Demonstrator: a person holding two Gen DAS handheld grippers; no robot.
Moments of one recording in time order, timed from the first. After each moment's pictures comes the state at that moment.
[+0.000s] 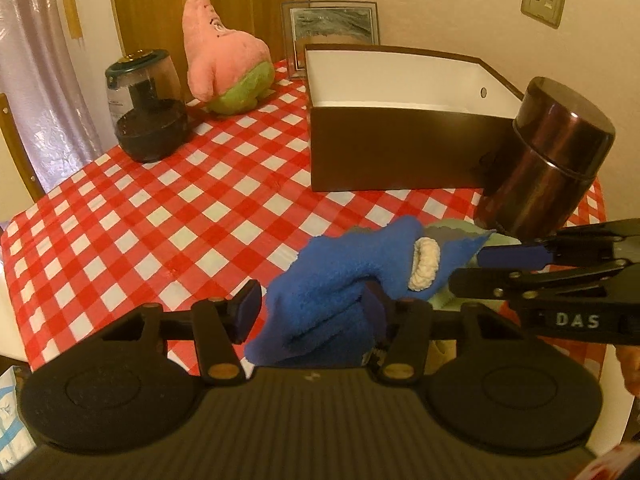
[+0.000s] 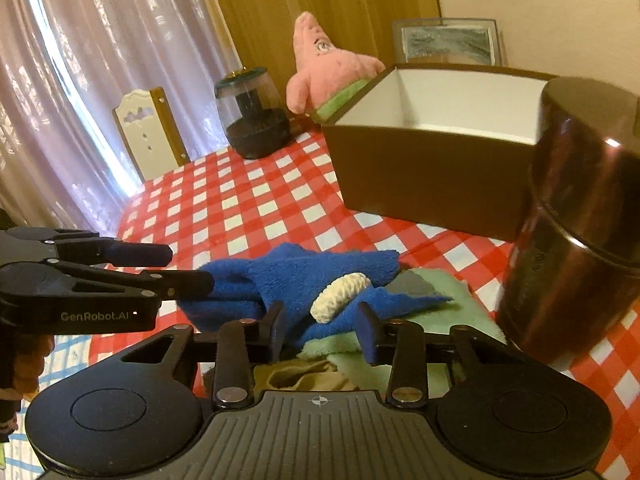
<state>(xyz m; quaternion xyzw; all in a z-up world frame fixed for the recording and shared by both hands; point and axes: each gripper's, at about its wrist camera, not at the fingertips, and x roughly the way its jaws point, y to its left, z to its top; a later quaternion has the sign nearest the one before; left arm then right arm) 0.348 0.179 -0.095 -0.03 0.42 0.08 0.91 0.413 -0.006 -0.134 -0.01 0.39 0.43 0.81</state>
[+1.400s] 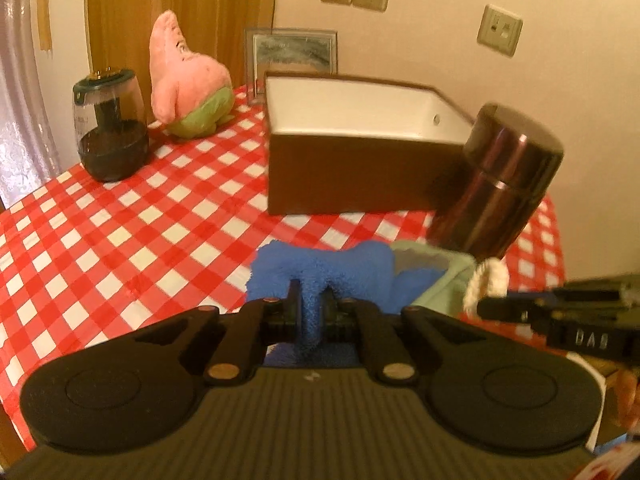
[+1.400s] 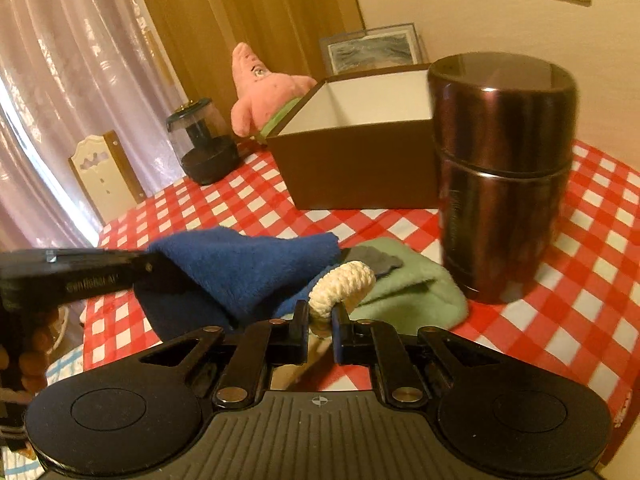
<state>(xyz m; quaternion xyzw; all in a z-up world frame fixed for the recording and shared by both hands) 0.337 0.178 -0.091 -0.06 0.37 0.01 0.93 0.370 -0.054 -0.122 0.05 0.39 0.34 0.86</state>
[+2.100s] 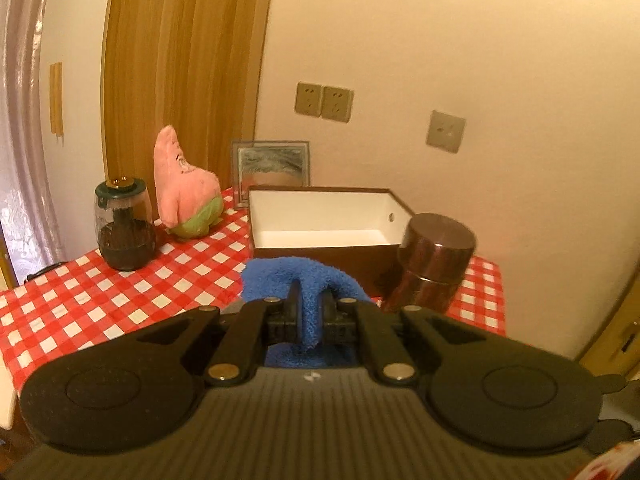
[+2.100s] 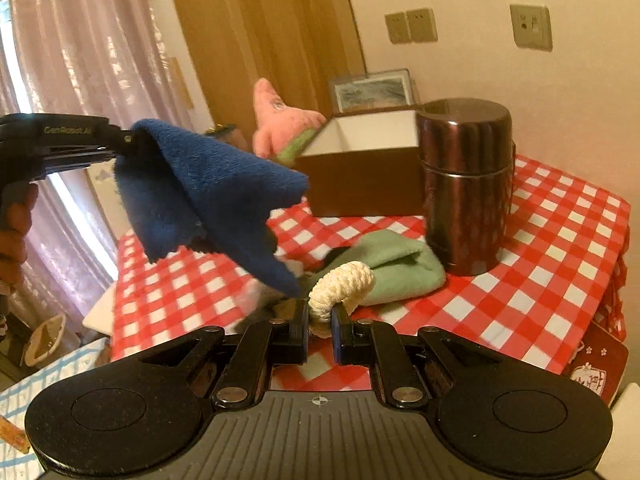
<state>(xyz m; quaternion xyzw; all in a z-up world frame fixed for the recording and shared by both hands) 0.253 0.169 0.012 -0.06 0.24 -0.02 0.97 0.255 -0.089 -0.085 0.05 0.33 0.33 0.88</state>
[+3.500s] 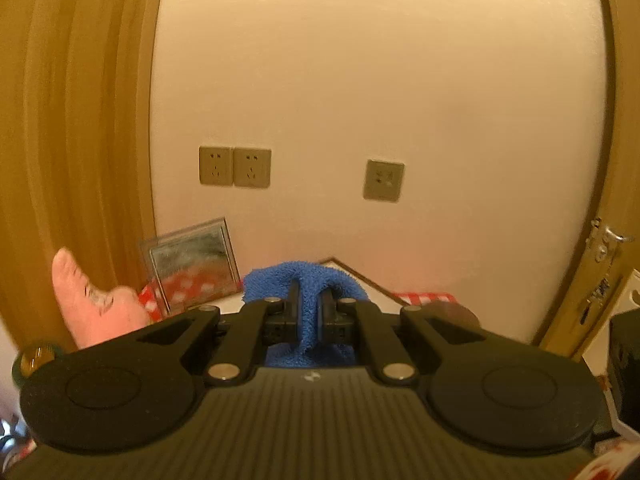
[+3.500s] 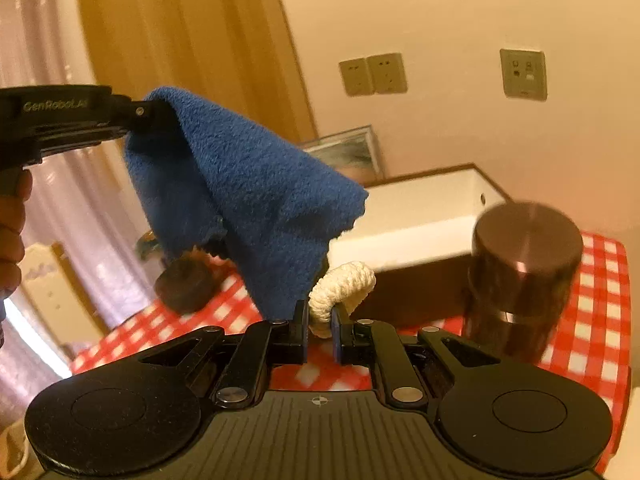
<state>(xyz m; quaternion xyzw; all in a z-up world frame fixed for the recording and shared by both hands) 0.433 0.263 0.082 0.01 0.20 -0.23 0.95 0.380 0.057 -0.019 0.10 0.30 0.20 0.93</state>
